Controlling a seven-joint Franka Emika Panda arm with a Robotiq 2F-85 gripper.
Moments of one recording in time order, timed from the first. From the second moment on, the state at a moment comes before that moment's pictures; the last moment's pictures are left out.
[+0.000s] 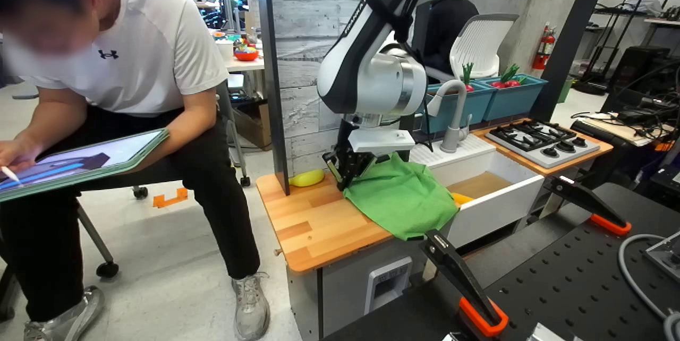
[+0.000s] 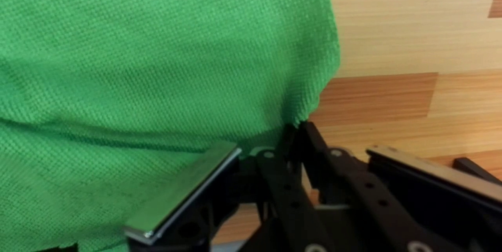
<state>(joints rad) 0.02 1.17 0.09 -1.47 0.16 2.69 -0.11</state>
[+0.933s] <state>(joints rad) 0.02 1.01 0.13 -1.61 0.12 2.69 -0.16</state>
